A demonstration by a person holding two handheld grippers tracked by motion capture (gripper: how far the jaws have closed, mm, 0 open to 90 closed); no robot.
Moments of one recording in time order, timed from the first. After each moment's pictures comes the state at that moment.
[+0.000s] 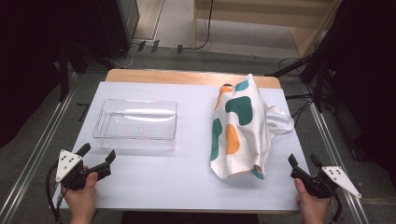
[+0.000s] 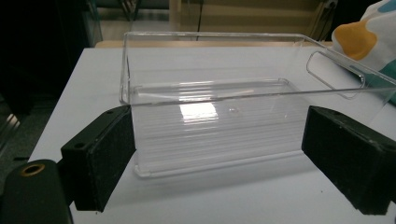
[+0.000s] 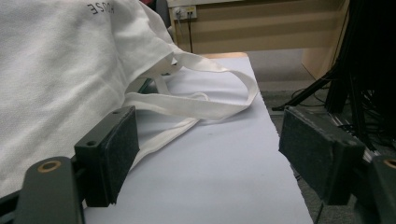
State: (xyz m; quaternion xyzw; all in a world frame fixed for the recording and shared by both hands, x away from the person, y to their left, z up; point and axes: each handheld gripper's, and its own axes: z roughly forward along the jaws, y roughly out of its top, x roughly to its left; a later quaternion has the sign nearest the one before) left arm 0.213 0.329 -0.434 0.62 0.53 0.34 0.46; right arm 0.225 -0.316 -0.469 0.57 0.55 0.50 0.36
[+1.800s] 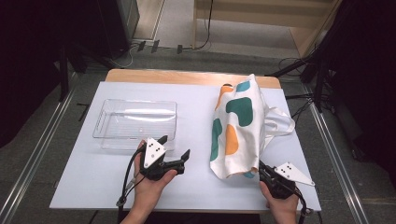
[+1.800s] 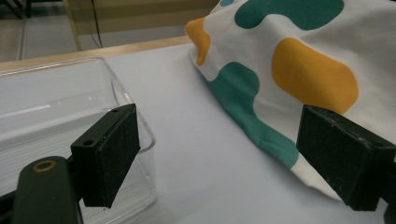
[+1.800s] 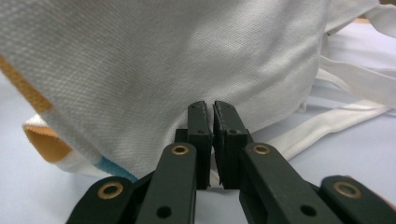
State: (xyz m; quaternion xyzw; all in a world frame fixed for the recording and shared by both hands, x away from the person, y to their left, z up) left arm 0.246 0.140 -0.409 0.72 0.41 0.25 0.50; right arm 0.228 -0.223 -0.475 0.45 0.69 0.51 0.24
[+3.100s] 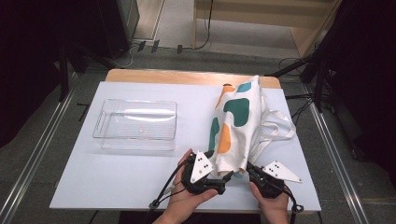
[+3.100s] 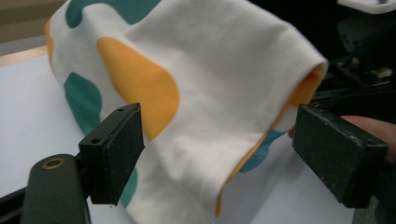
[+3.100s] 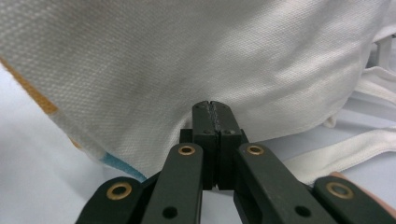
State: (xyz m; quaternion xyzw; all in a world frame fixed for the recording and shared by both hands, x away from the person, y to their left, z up) left arm 0.224 0.041 -0.418 0.78 0.30 0.17 0.52; right arm 0.231 -0.196 -0.474 0.43 0.71 0.51 0.21
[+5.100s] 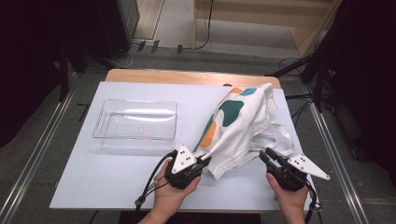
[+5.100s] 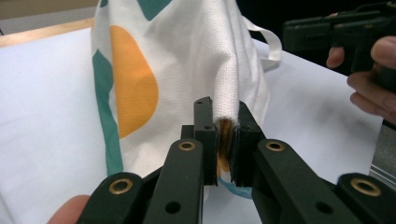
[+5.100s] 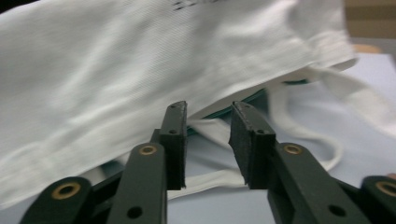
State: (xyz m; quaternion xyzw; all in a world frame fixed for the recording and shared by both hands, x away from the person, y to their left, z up) left arm 0.237 0.089 -0.413 0.78 0.34 0.16 0.50; right arm 0.241 -0.244 -0.446 0.47 0.66 0.52 0.26
